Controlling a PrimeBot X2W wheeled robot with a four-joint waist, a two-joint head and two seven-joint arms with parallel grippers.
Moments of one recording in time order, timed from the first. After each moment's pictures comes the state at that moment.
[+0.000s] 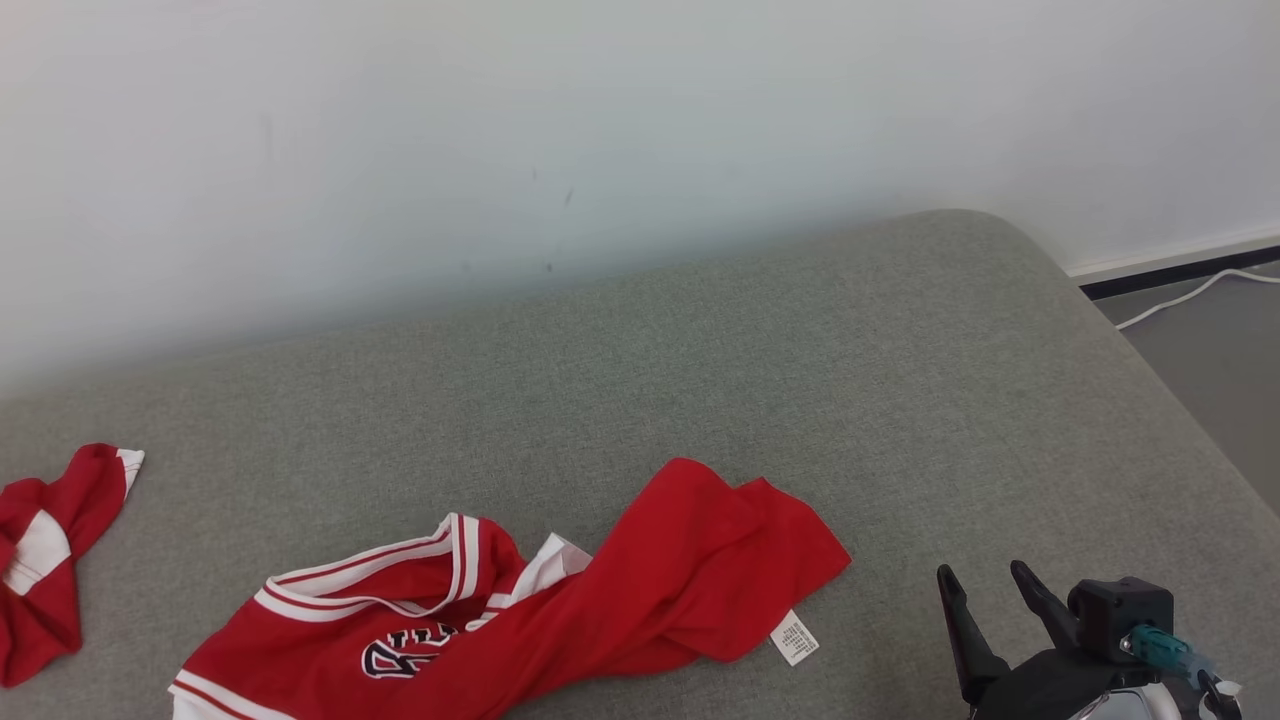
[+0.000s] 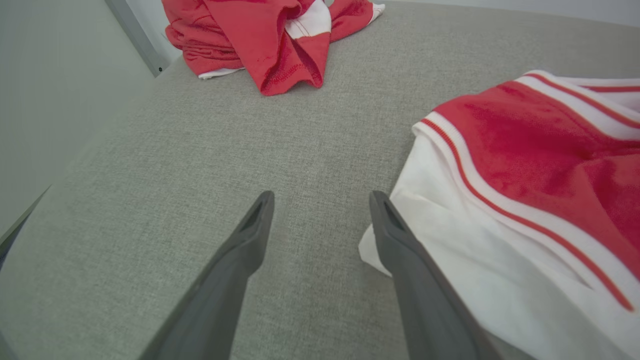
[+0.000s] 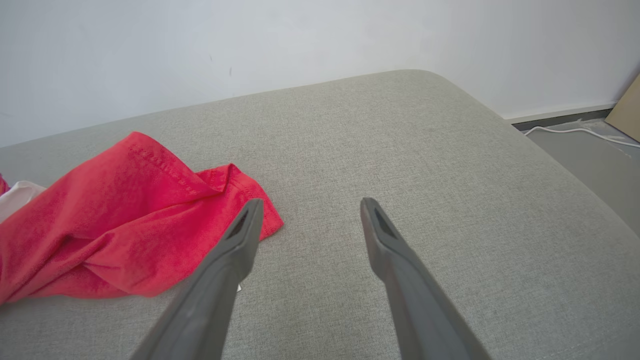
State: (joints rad) left arm 0.07 0.04 0.28 0.44 0.00 0.12 -0.02; right arm 0.09 -0.14 0.10 -0.01 0.31 -0.10 0.16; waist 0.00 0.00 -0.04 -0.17
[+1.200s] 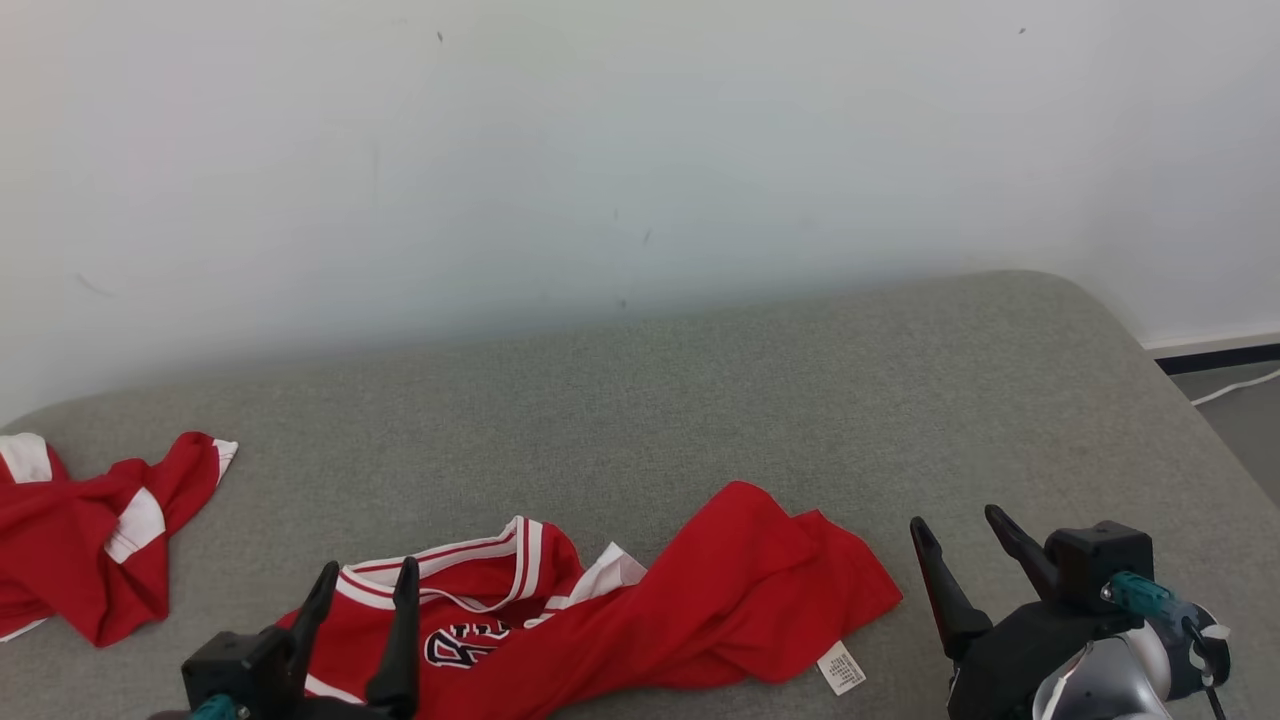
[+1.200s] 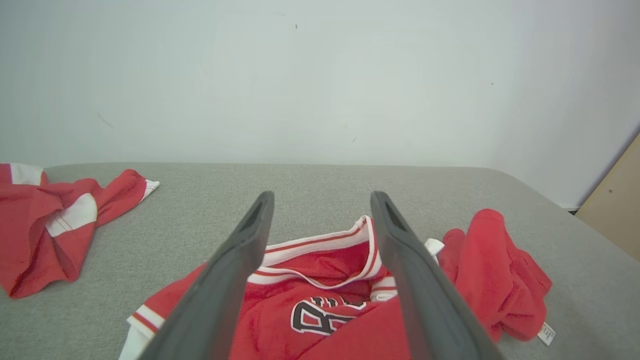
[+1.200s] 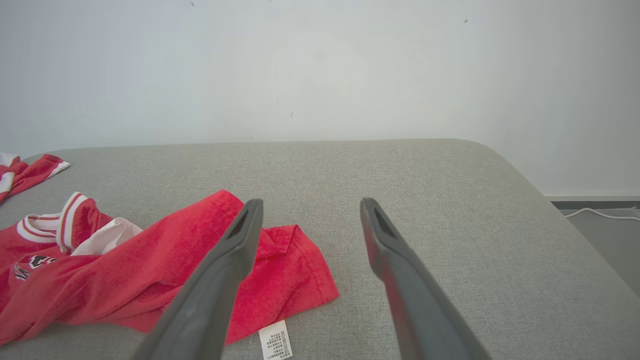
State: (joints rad) left arm 0.06 0.04 -0.15 -0.02 -0.16 0.01 0.05; right arm 0.02 -0.17 0.14 -0.07 0.28 -0.08 0.23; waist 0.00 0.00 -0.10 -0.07
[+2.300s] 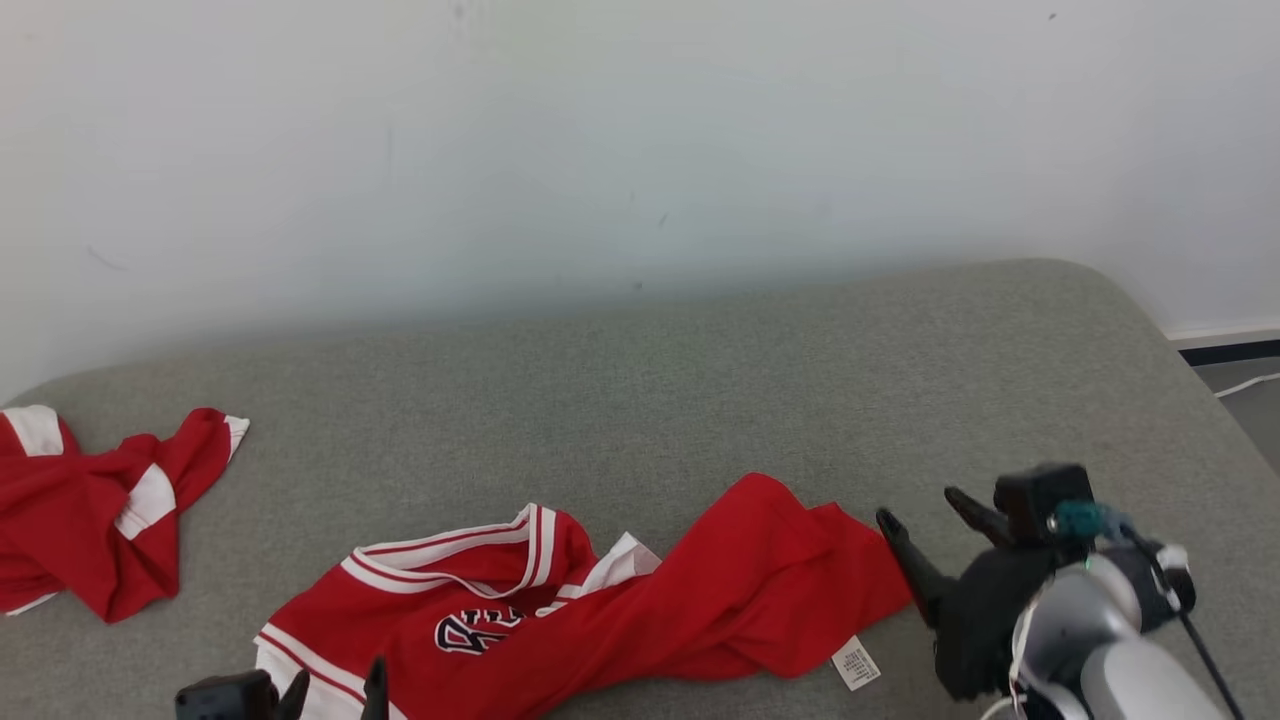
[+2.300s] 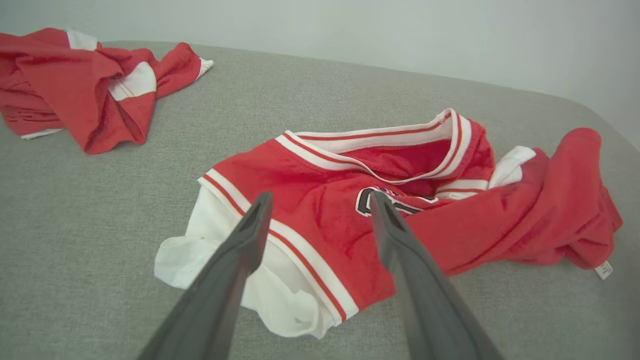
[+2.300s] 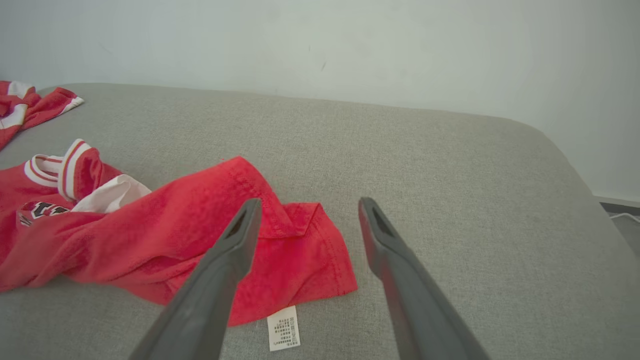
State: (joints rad) left arm 0.16 0.05 -0.10 -0.06 -0.17 0.09 0.29; right arm -0.09 -0.20 0.19 0.04 0.31 0.01 0.35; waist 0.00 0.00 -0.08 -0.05
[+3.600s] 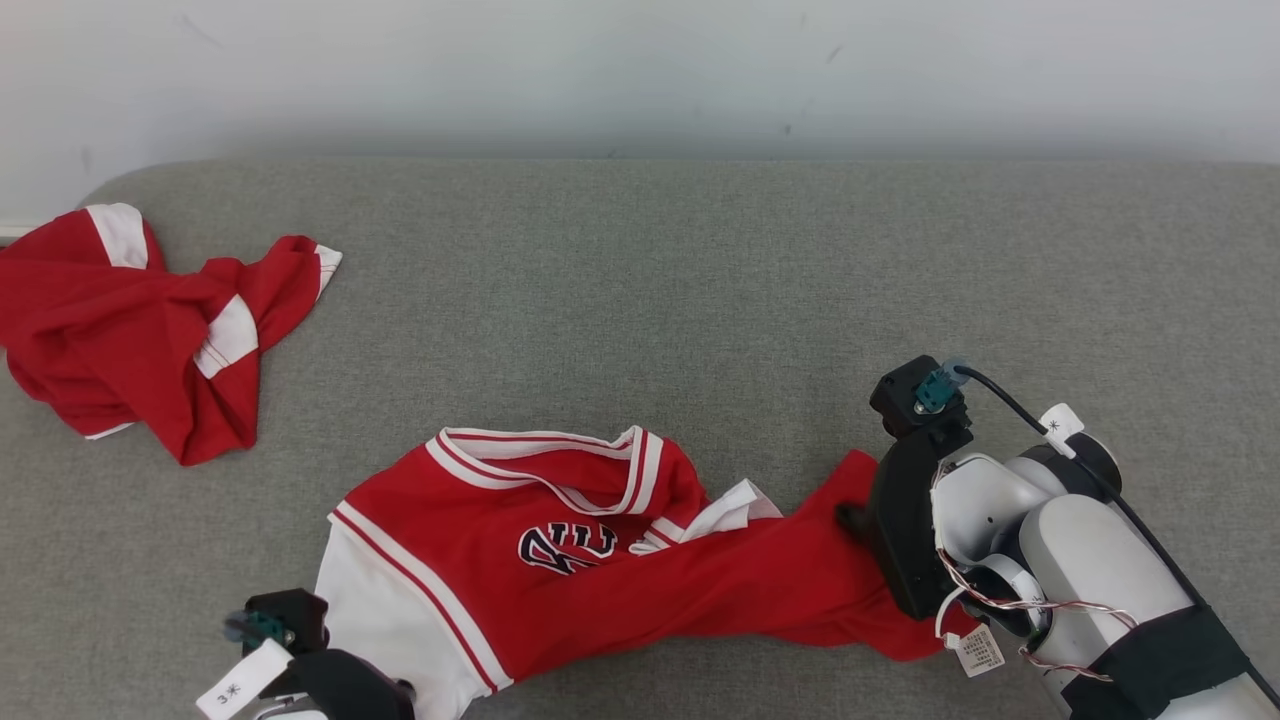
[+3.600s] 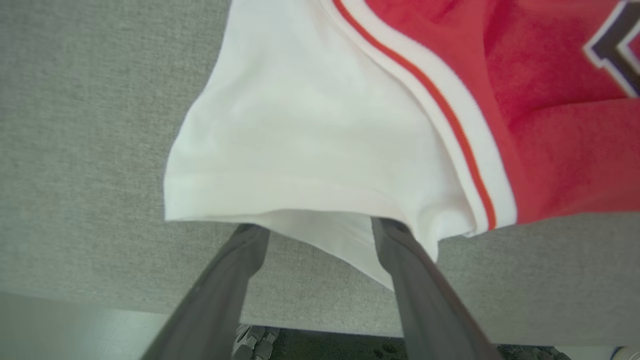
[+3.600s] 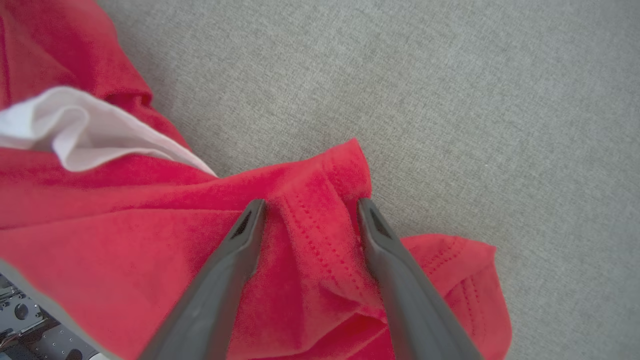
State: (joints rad) left arm -0.01 0.04 -0.12 0.05 -0.14 0.12 0.74; right arm -0.46 -0.22 0.38 0.27 0.38 0.11 0.85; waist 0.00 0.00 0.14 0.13
